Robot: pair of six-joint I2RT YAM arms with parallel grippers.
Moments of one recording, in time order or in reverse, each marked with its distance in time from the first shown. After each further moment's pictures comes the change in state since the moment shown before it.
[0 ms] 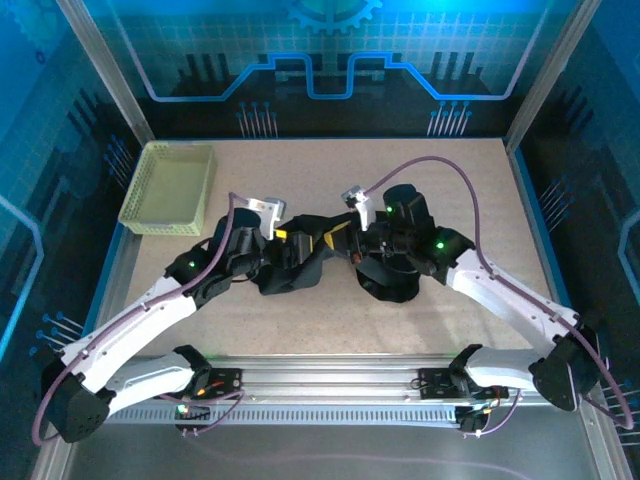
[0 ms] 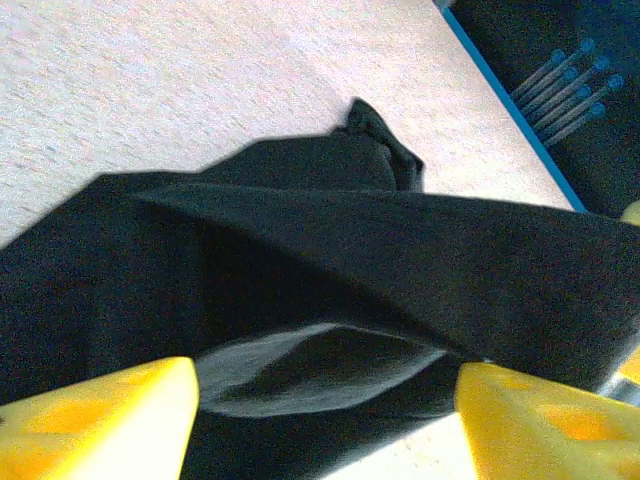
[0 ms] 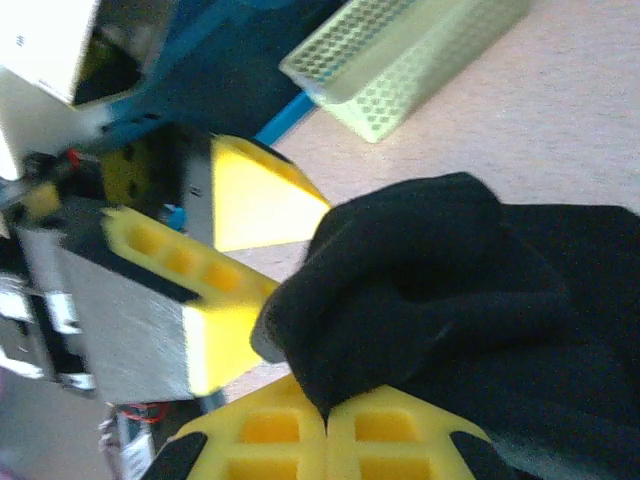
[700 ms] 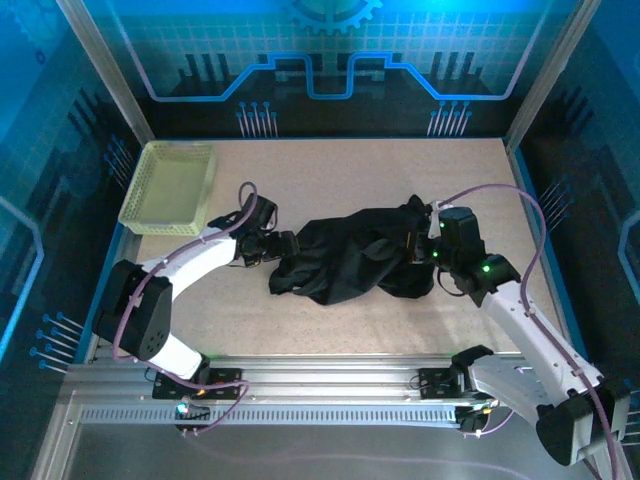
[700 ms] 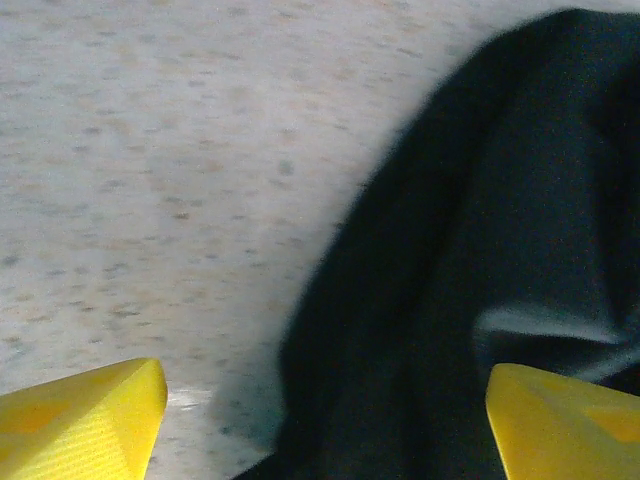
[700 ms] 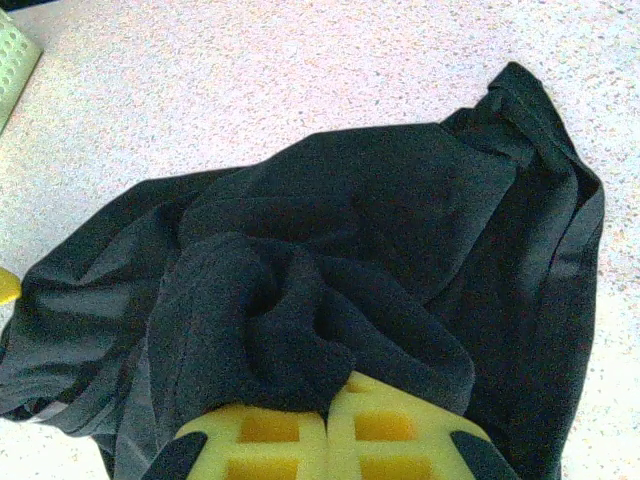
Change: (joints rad) left arm 0.208 0.515 0.084 -0.143 0.055 -0.153; right arm -0.323 -0.261 -0.234 -0.227 0.420 0.086
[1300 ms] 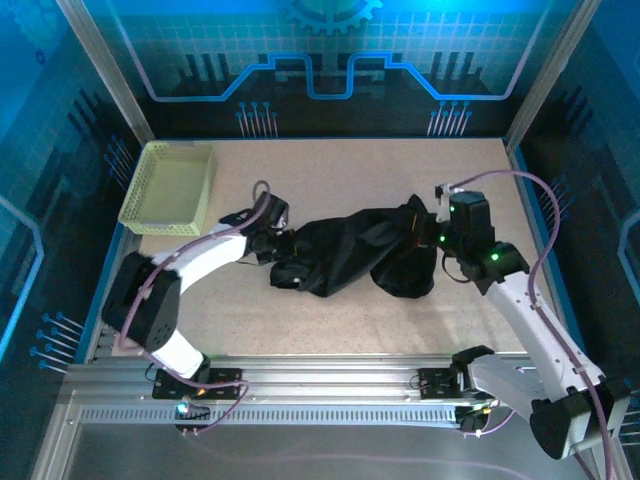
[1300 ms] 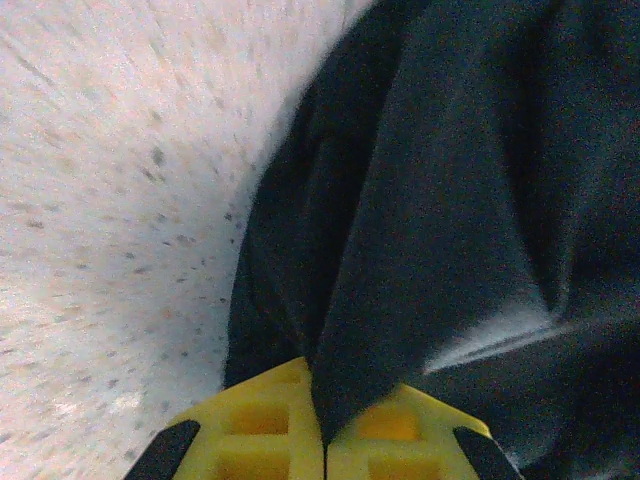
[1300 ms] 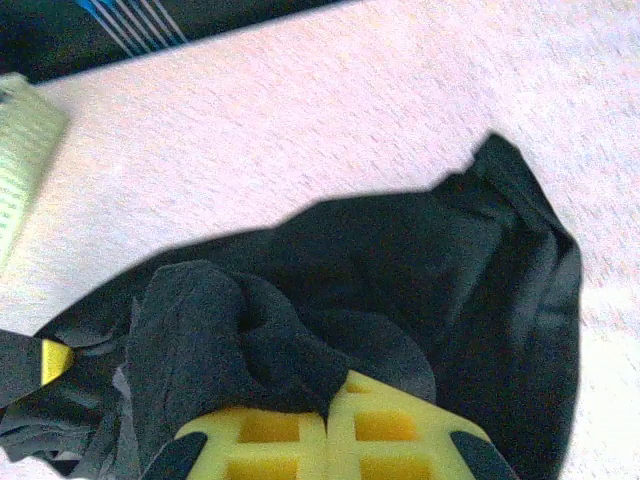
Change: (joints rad) left arm -0.013 0.010 0.061 -0.008 0.035 0.015; right arm -0.057 0.043 0.158 -0.023 -0.040 0.008
